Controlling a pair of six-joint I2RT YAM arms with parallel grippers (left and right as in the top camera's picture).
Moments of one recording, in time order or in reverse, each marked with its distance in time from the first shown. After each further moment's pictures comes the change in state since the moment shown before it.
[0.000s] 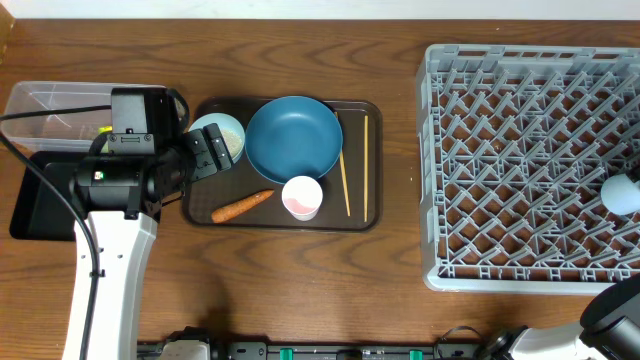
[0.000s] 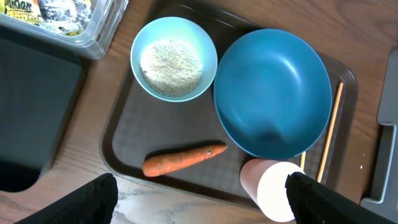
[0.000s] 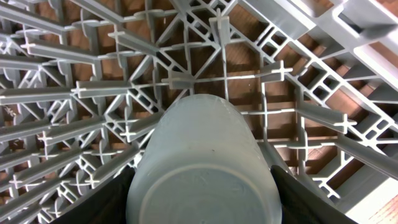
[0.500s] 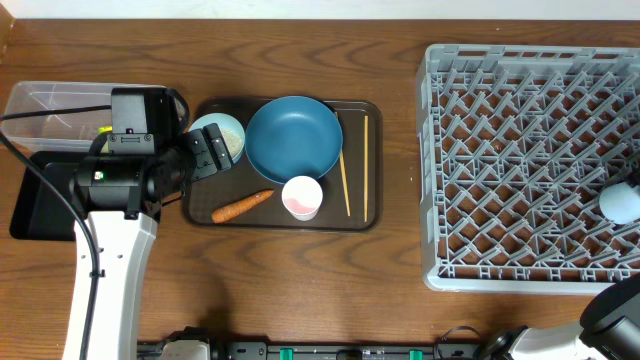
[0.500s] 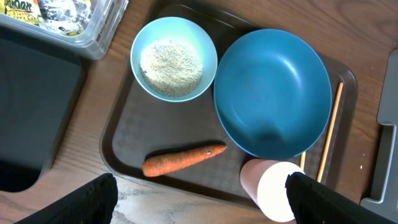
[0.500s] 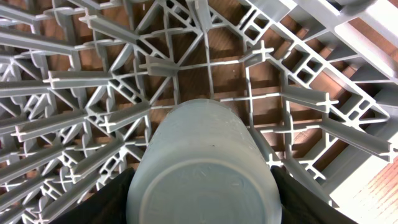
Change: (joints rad) left arm 0.000 0.000 0.000 0.000 0.000 0.000; right arm 0.003 0.000 0.000 -0.037 0.059 0.018
